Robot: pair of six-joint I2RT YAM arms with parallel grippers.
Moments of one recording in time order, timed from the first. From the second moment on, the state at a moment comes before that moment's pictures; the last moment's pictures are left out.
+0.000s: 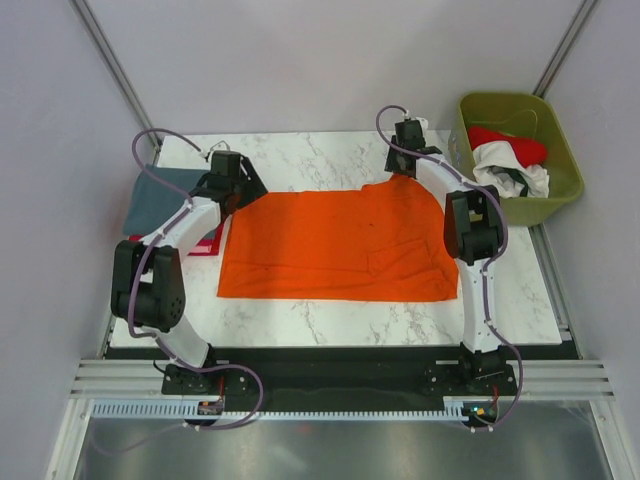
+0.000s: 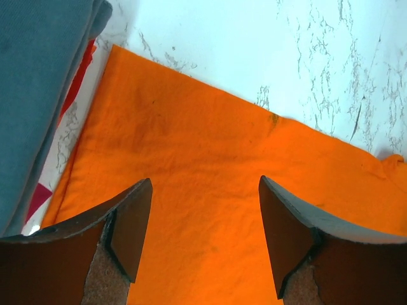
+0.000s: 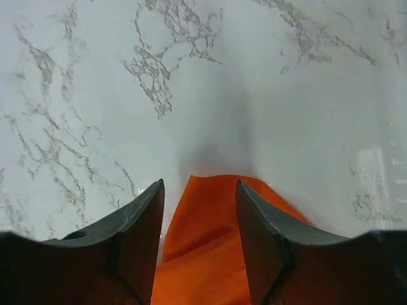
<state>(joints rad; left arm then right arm) -0.19 1.66 1.17 -0.21 -0.13 -0.61 0.22 2.37 1.95 -0.32 0.23 0.36</state>
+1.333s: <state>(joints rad) -0.19 2.26 1.83 -0.39 -0.31 -0.59 0.15 2.52 2.20 -0.43 0.40 0.29</state>
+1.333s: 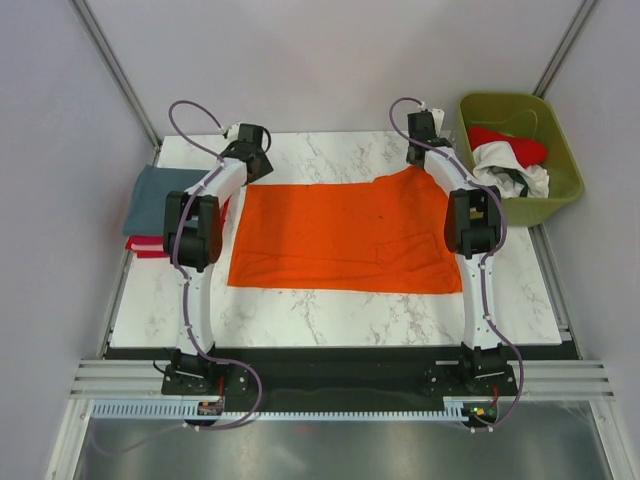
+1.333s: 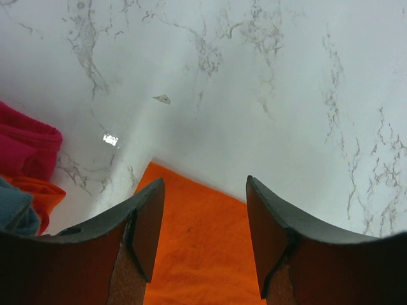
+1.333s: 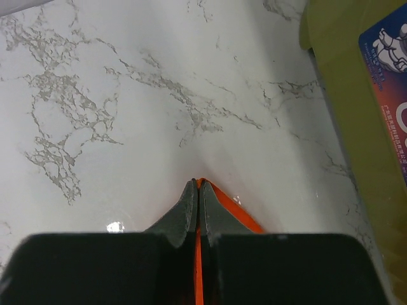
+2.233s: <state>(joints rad) -0.19 2.36 1.94 -0.53 -0.40 -0.59 0.15 2.50 2.11 -0.37 0.36 0.33</state>
